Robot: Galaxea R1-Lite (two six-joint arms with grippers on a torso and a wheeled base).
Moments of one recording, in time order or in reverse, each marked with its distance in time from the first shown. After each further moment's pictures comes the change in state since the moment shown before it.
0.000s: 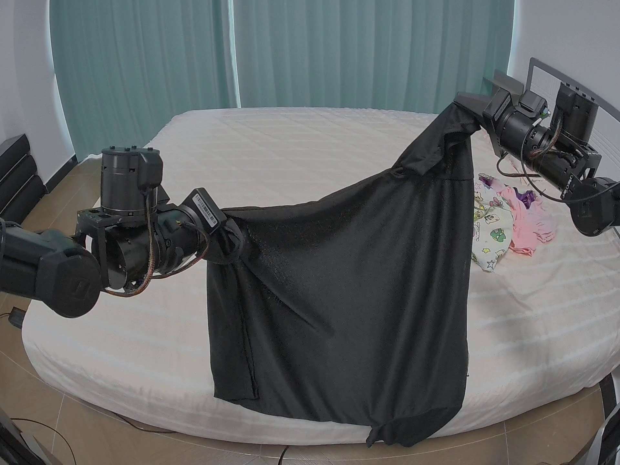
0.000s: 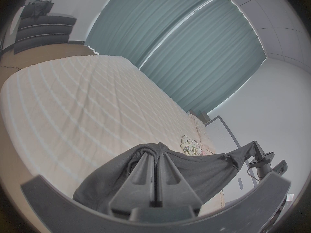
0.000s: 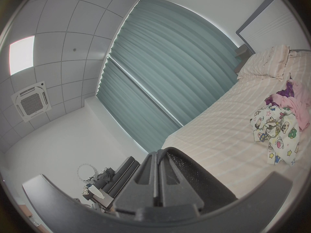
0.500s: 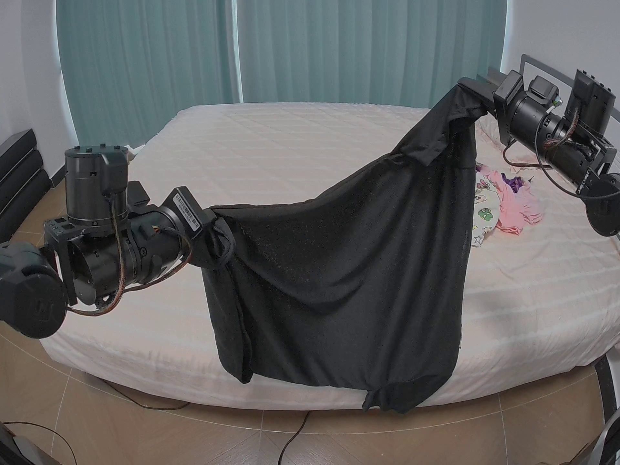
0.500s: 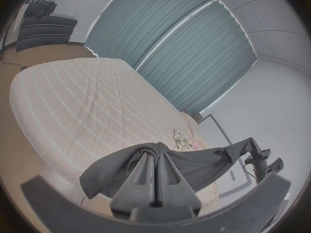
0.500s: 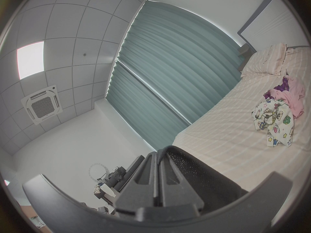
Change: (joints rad) left arm -0.051 -0.140 0.091 0.001 0.016 -0.006; right arm 0.033 -0.087 0.027 0.004 0.001 0.042
